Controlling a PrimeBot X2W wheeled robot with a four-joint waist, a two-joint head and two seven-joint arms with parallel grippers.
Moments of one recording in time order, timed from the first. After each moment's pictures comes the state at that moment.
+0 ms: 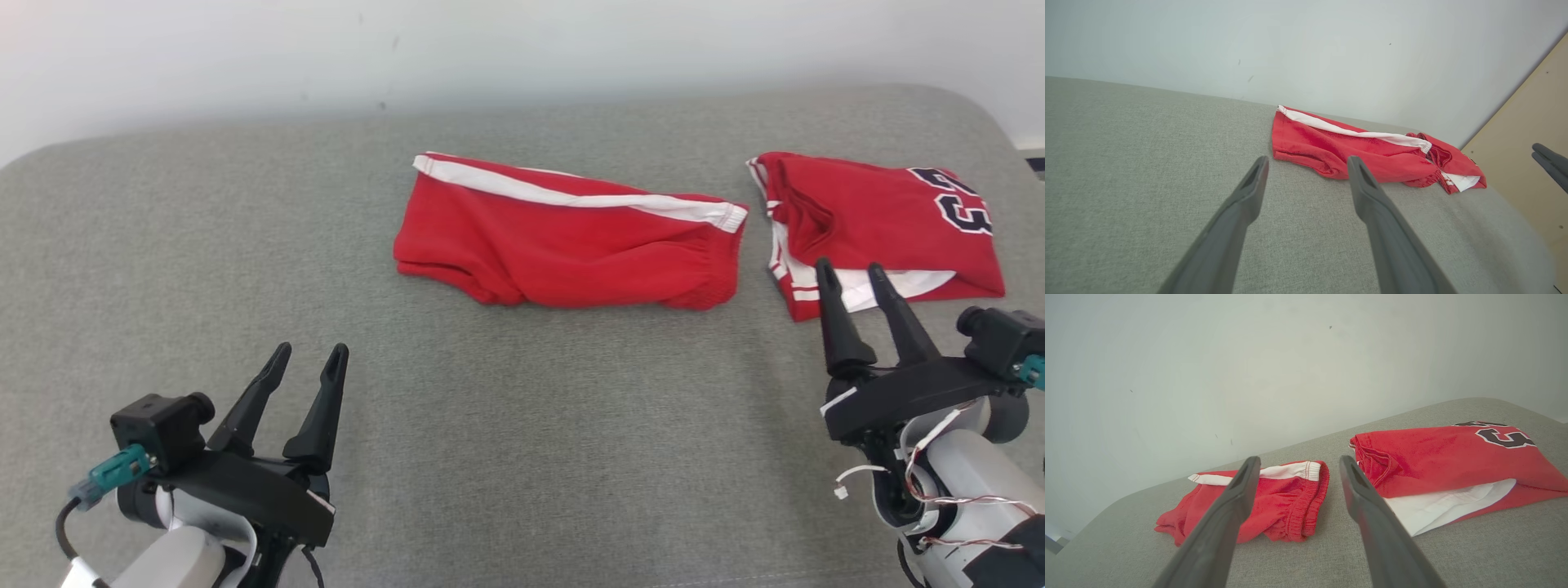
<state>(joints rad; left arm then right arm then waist) -0.37 0.50 -0.67 0.17 -1.04 0.10 -0.25 -0.47 -0.40 0.53 0.34 0.90 -0.08 -0.25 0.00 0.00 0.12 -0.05</state>
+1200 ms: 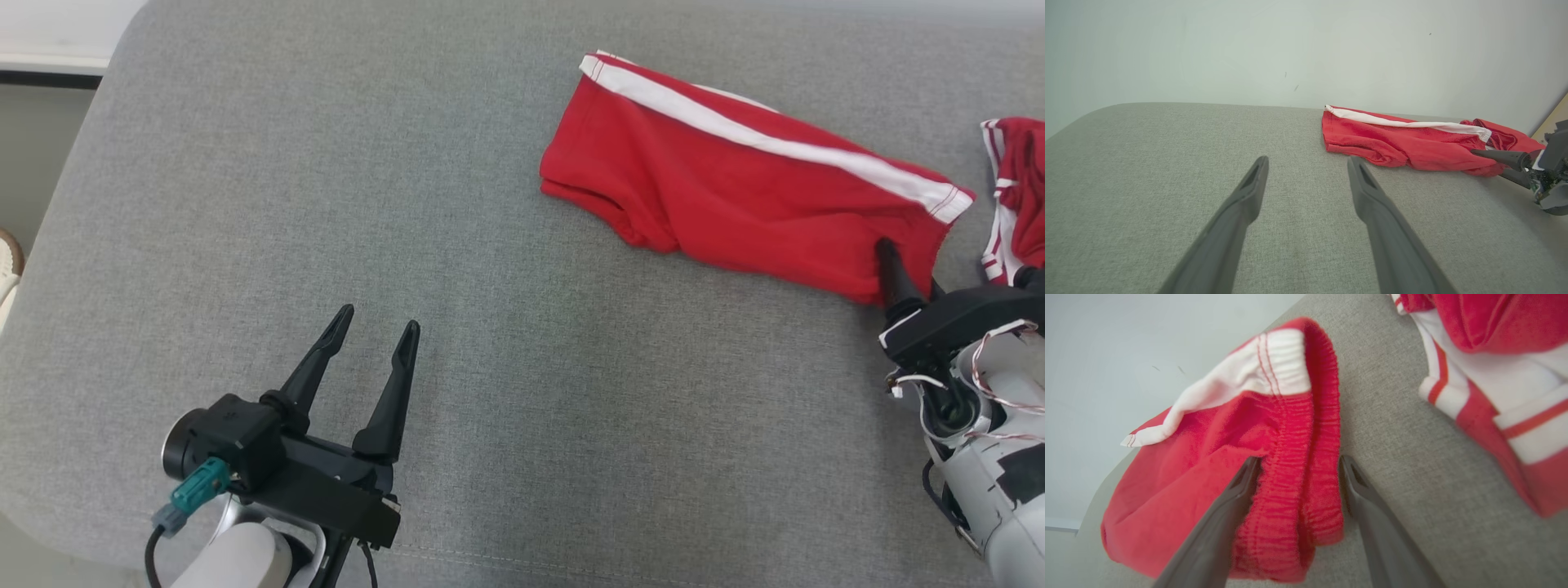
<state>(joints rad) -0.34 0.38 -0.59 0.06 -0.68 0.11 -0.25 -0.73 -0.33 0.42 0.84 1.15 0.03 -0.04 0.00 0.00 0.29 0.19</state>
